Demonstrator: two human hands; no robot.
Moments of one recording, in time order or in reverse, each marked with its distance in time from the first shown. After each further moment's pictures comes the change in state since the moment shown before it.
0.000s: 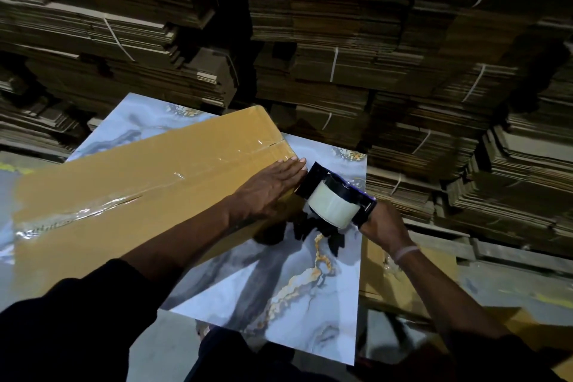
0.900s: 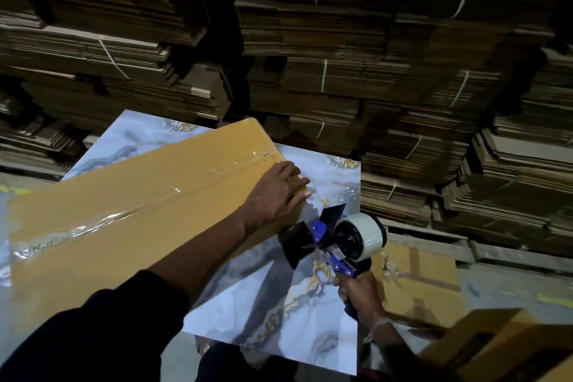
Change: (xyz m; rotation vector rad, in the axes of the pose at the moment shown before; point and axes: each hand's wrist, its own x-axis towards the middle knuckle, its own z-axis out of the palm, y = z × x) left_hand 0.025 0.031 -0.014 -0.022 0.320 -0.093; right_hand -0.105 0.002 0.098 0.899 -0.056 0.716
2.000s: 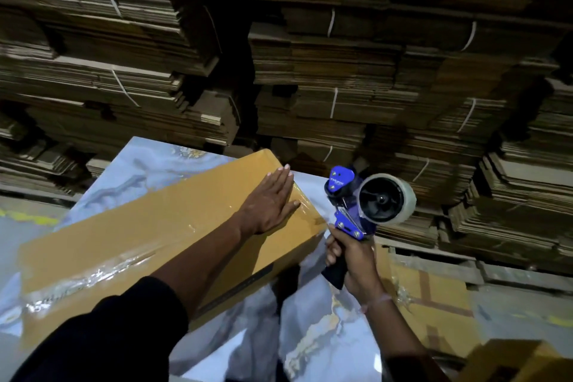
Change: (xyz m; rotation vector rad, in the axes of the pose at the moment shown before) left_hand 0.006 -0.089 -0.015 0.000 -0.243 -0.171; right_hand -0.009 -0.166 0.086 0.550 -0.199 -0.178
